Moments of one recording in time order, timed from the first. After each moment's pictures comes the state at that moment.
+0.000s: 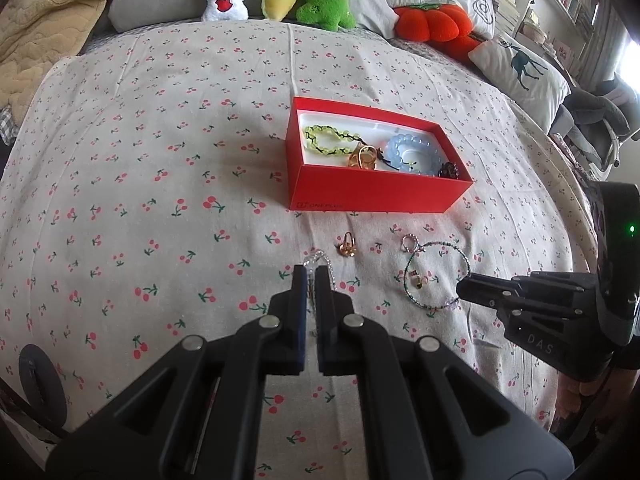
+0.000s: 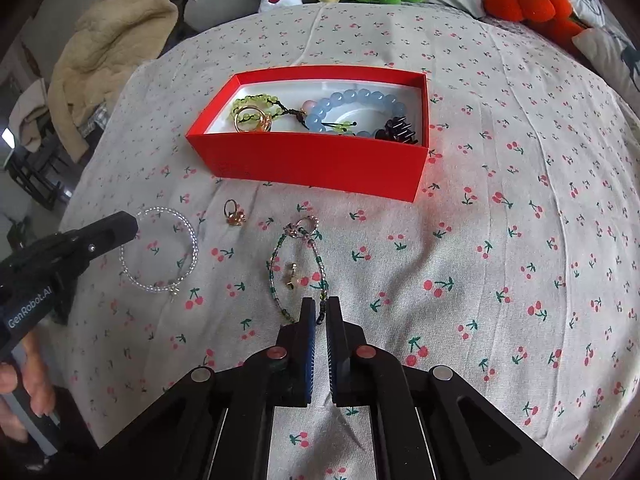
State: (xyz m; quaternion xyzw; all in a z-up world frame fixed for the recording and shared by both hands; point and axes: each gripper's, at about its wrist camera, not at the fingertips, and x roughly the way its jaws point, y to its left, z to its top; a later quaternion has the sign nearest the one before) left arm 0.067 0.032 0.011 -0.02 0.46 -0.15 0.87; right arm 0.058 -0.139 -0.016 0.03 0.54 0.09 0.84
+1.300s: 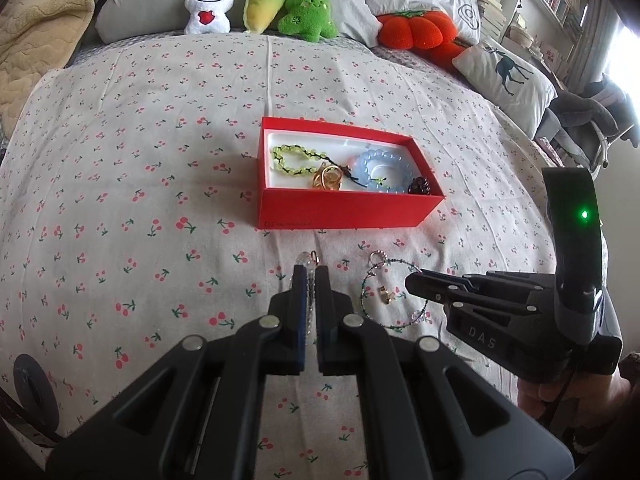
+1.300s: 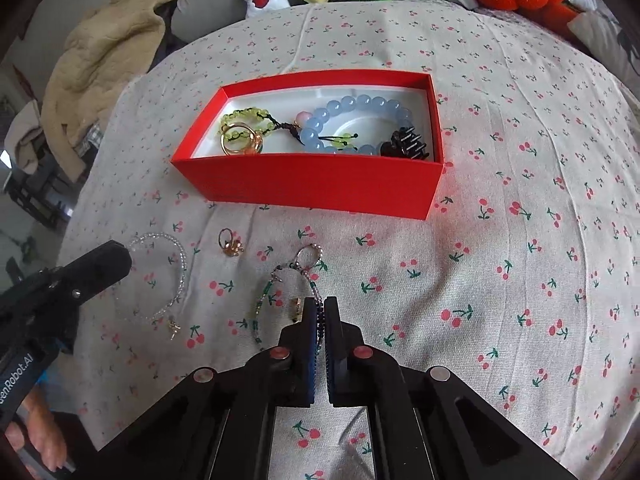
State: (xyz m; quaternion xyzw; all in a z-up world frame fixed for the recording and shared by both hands) left arm 0.066 0.012 0.029 -0.03 0.45 -0.17 0.88; right arm 0.081 -0.128 -0.015 0.05 0.53 0.08 0.84
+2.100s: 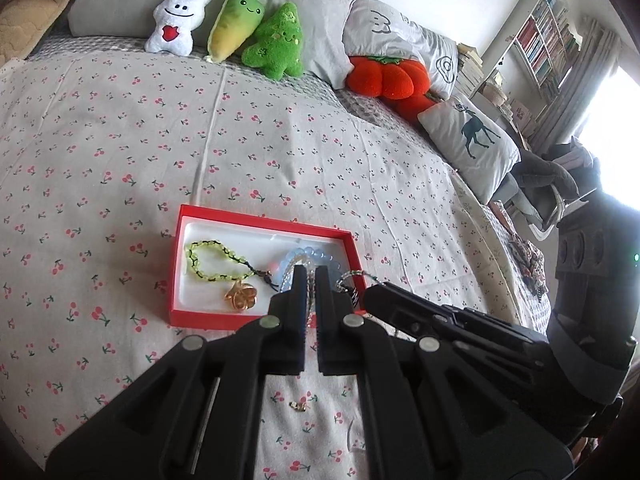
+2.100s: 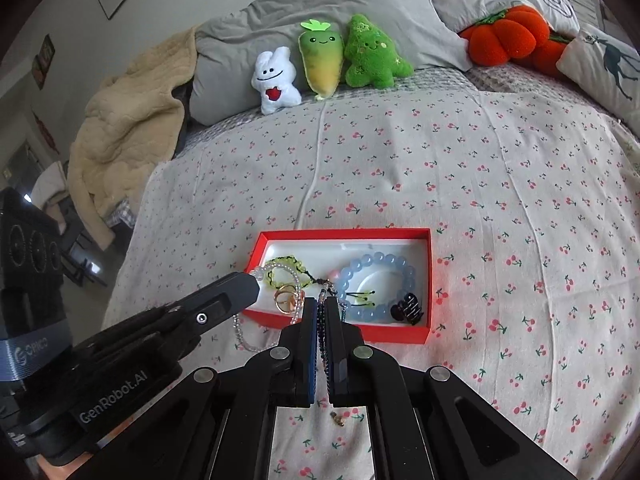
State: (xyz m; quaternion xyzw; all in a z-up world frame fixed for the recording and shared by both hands) left arm 0.137 -0.016 0.053 -0.15 0.42 -0.24 0.87; right arm 0.116 -0.149 0.068 0.12 0.44 0.10 0.89
